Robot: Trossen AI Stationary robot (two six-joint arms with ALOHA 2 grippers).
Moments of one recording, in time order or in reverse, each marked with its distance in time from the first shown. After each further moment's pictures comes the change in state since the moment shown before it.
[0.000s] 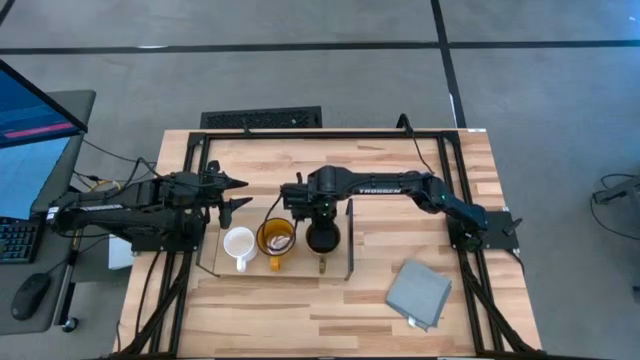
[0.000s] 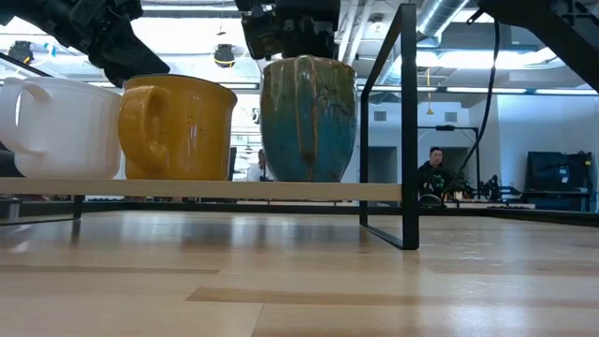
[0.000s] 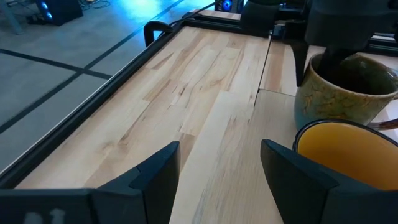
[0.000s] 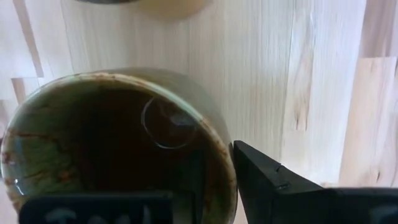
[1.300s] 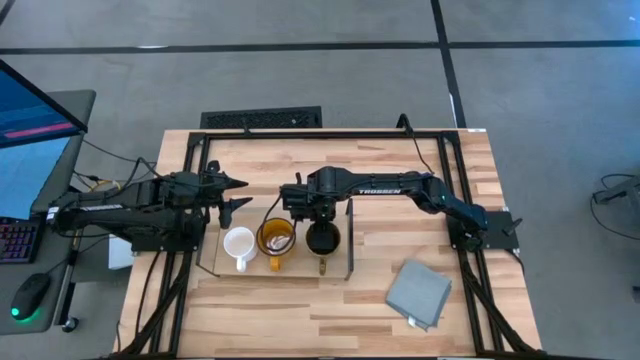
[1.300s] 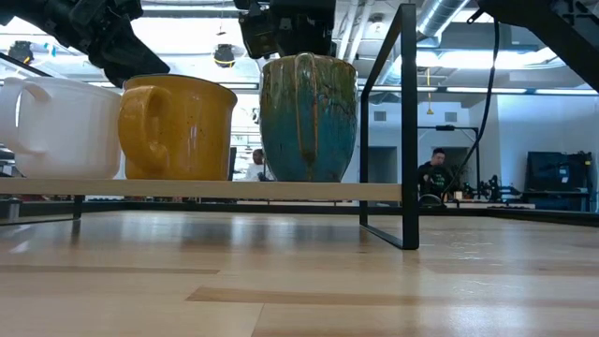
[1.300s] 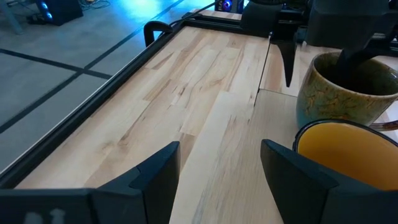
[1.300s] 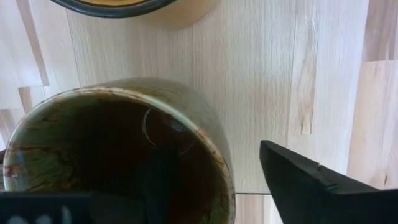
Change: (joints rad) left arm 0.000 0.000 0.000 0.000 0.000 0.000; right arm 0.001 0.002 -0.001 0.016 -0.003 0.027
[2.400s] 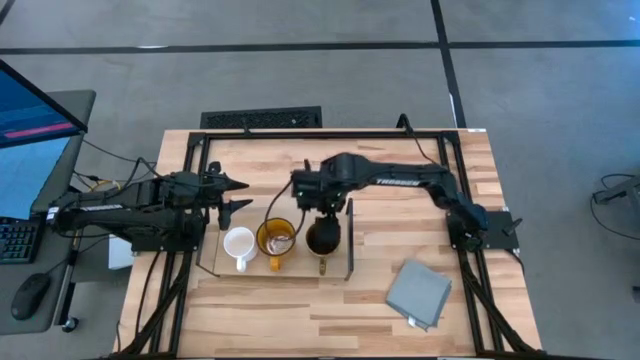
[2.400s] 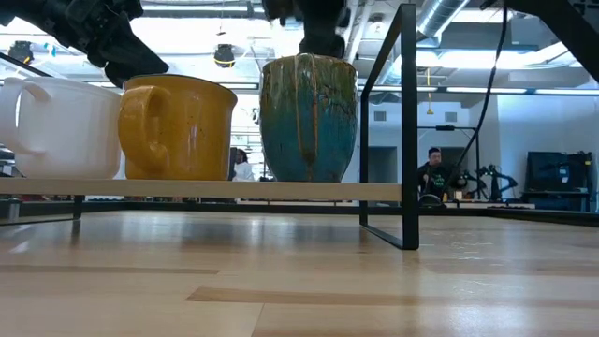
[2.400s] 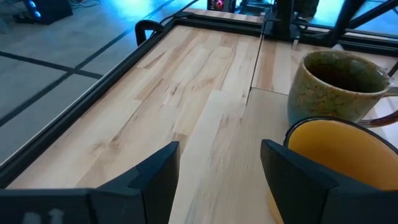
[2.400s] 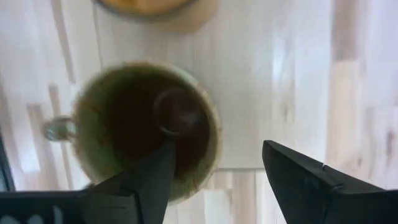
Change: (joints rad) left arm 0.000 0.000 0.000 0.000 0.035 0.003; right arm -0.018 -0.127 -0.001 -0.018 0.001 0.001
